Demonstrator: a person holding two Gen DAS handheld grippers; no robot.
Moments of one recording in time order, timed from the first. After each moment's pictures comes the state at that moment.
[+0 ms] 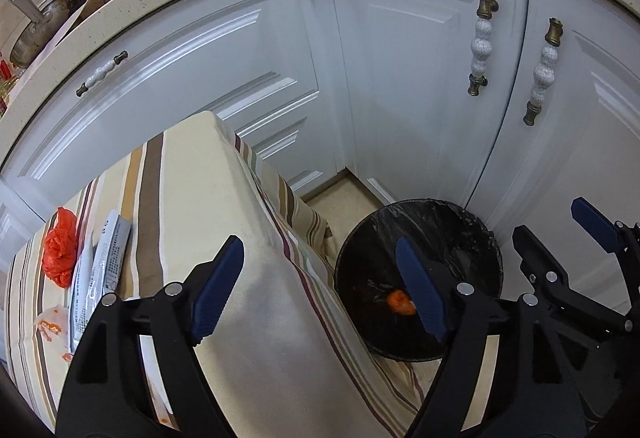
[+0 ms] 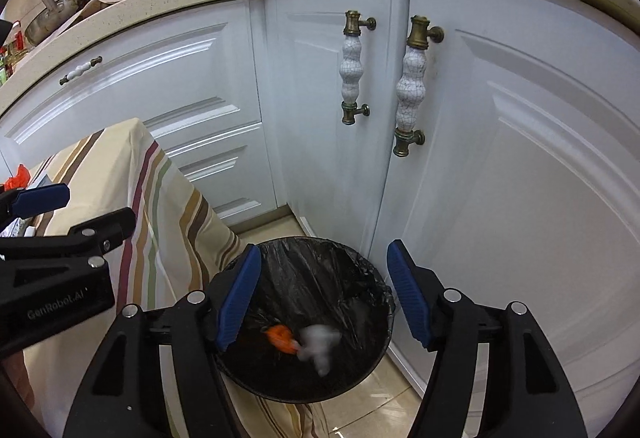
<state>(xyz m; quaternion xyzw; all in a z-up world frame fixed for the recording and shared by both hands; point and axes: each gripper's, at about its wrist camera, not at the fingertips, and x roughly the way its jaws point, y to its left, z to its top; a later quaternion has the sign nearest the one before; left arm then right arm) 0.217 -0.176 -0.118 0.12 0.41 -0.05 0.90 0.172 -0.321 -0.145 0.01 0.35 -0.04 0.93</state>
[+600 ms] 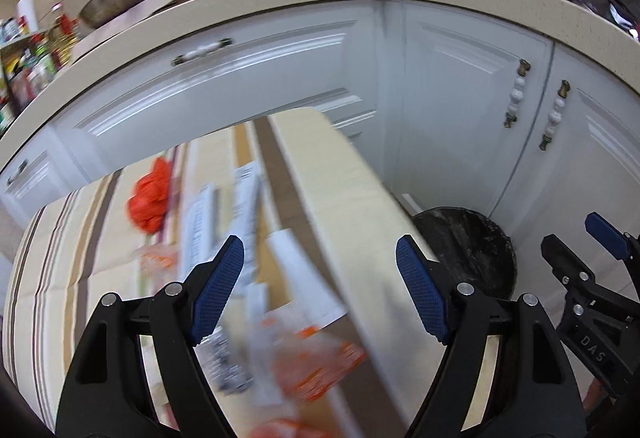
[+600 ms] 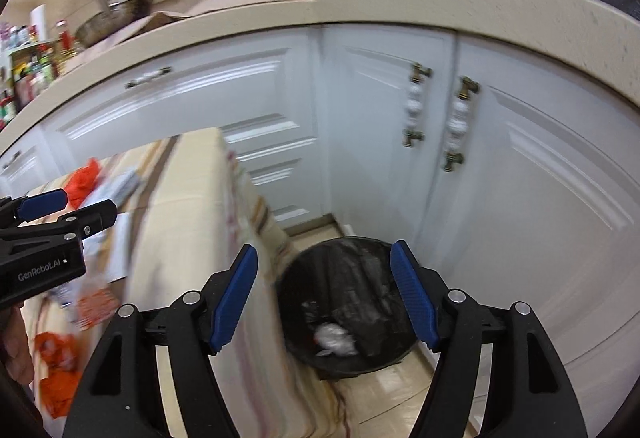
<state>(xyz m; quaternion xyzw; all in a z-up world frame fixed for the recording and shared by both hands) 0.135 -0.065 -0.074 0.06 0.37 0.00 0.93 0.106 -0.254 -0.100 0.01 0.32 0.02 0.95</state>
